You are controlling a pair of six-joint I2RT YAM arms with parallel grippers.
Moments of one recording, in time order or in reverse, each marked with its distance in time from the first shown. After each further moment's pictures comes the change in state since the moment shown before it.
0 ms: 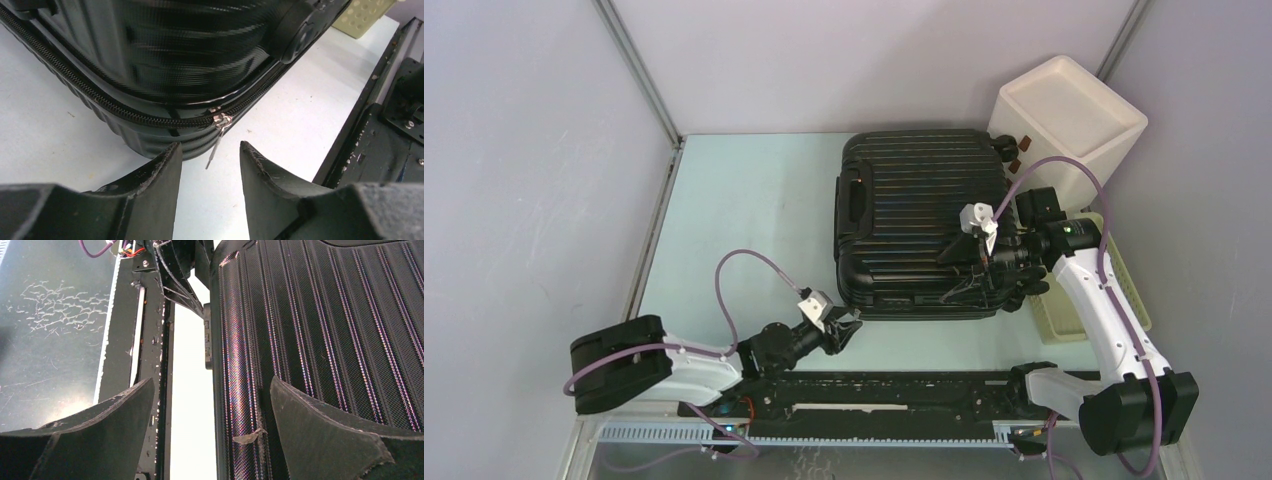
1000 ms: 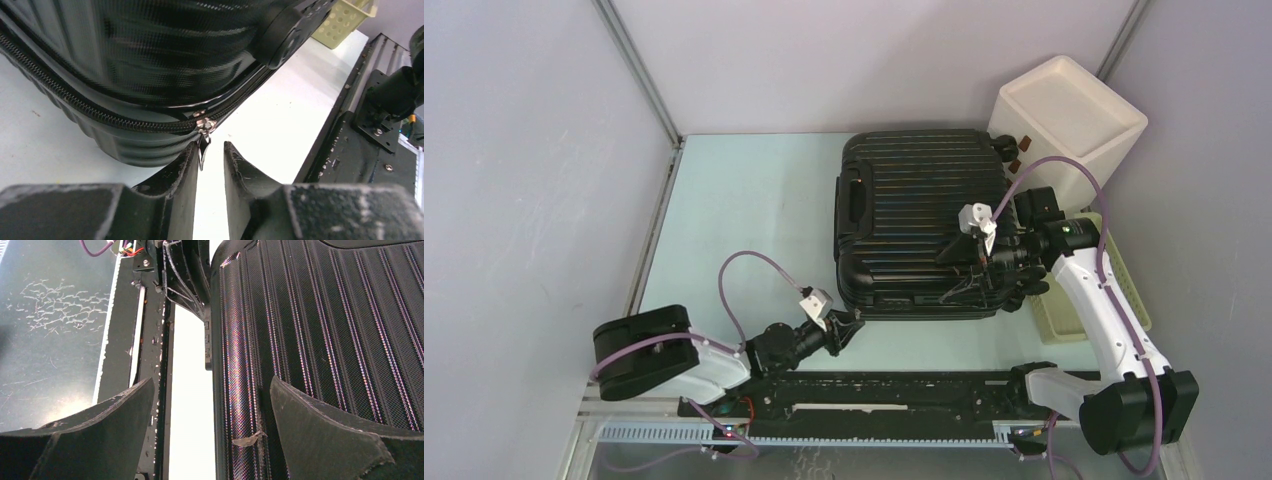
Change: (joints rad) left arm 0.000 0.146 0.000 0.181 0.038 -0.099; right arm 0.008 0.004 0.000 0.005 0.003 -0.002
